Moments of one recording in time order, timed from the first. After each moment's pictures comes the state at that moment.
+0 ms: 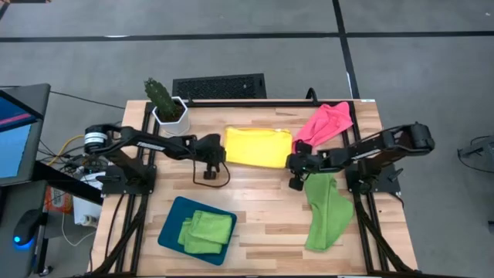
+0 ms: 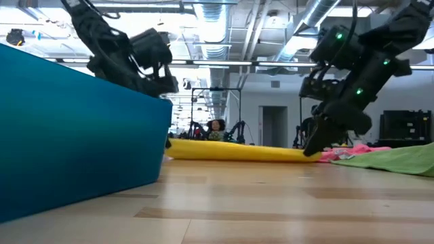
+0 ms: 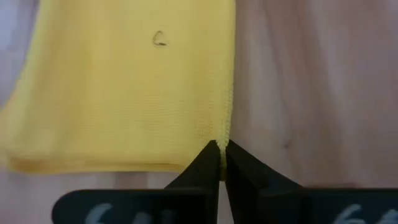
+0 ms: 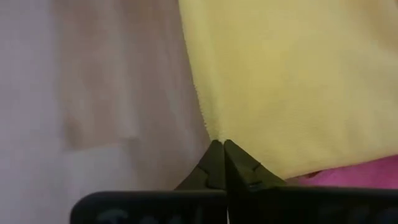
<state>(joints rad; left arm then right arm) 0.23 1.53 0.66 -0.05 -0.02 0.36 0.01 1.40 0.46 -0.01 0.21 0.13</state>
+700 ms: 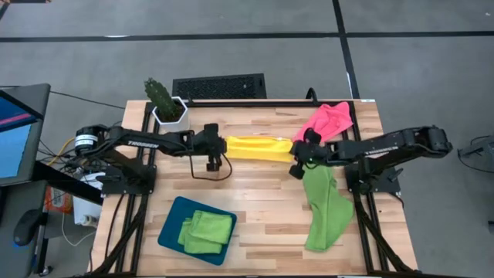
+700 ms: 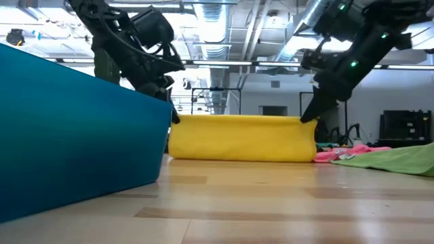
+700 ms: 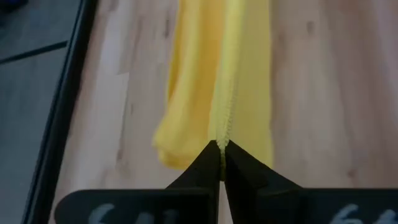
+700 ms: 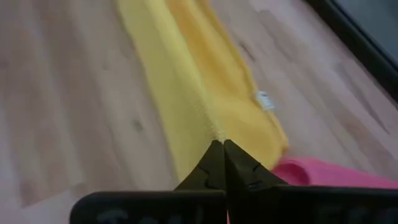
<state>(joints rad) 0.24 1.44 0.73 -0.11 -0.20 0.37 -0.05 1.20 0.55 -0.24 0.37 0.17</state>
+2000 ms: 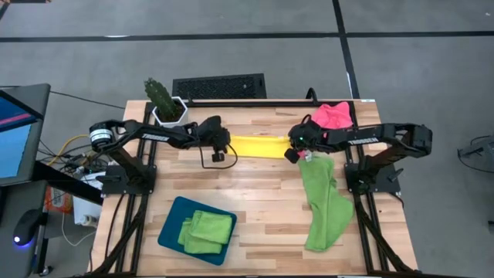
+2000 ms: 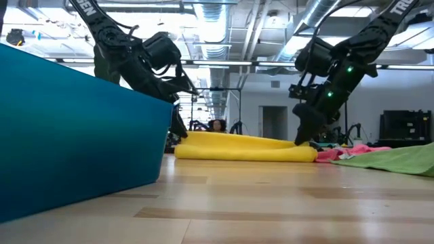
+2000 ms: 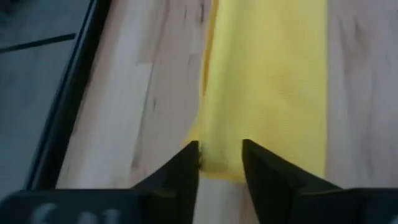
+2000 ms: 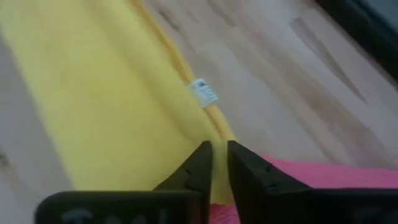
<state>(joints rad) 0.39 1.60 0.74 0.09 -0.11 0.43 -0.36 1.41 0.55 -0.07 0.25 0.10</state>
